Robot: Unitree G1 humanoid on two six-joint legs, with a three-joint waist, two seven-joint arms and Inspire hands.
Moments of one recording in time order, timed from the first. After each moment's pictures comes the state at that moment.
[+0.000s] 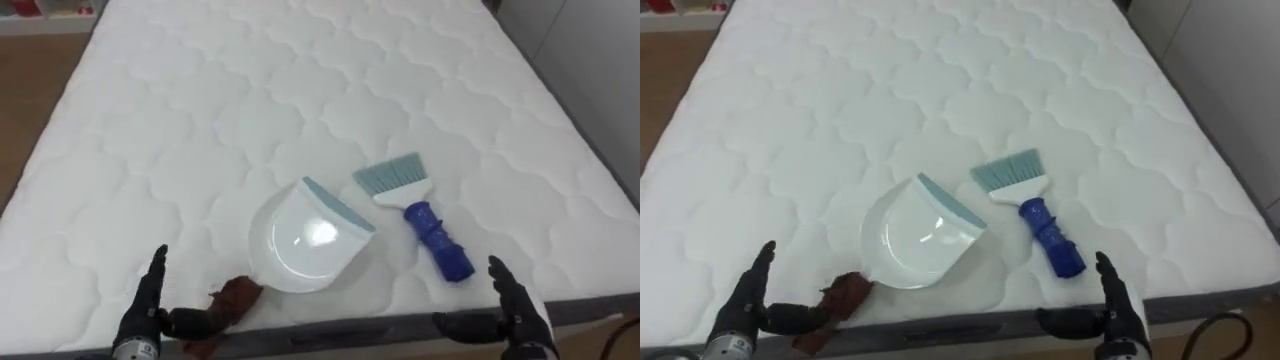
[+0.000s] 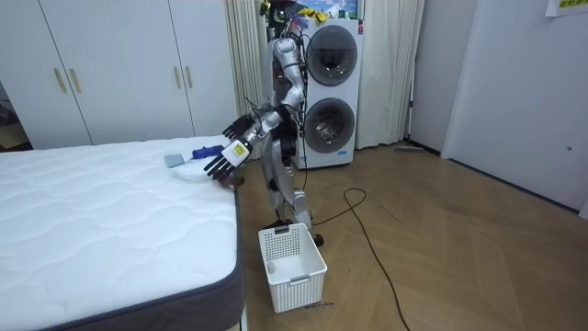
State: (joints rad) left arm 0.24 0.29 -0.07 0.46 -0.01 -0.03 0.21; right arm 0.19 -0.27 0.08 0.58 0.04 -0.08 -0.20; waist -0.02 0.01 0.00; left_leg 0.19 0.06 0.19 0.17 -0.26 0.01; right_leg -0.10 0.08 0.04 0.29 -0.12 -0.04
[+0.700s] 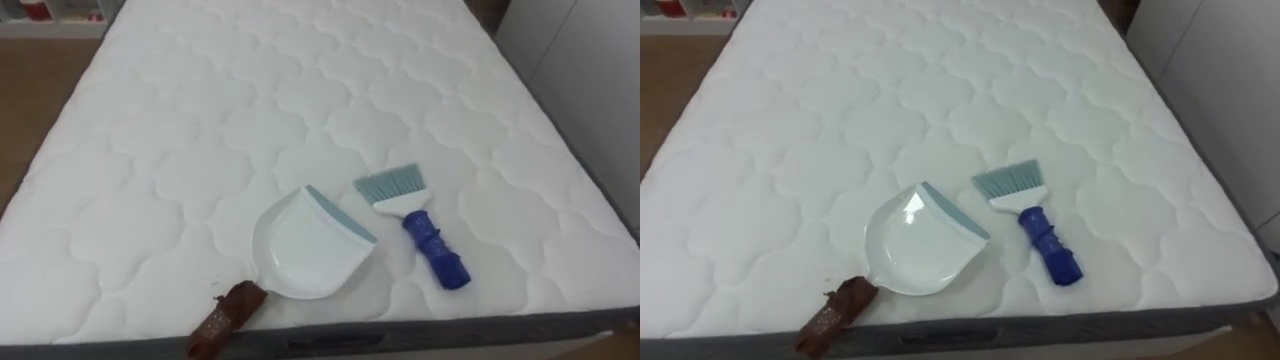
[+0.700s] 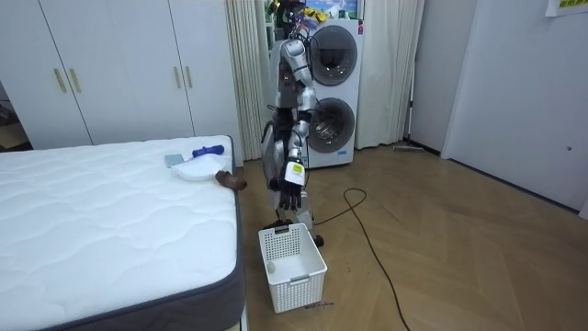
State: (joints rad) left arm 0.36 0.26 0.23 0.90 -0.05 -0.06 0.42; right arm 0.22 -0.27 -0.15 1.13 0.13 -0.02 -0.18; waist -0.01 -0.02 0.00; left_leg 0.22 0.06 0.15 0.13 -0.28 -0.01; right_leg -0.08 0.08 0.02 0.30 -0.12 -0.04
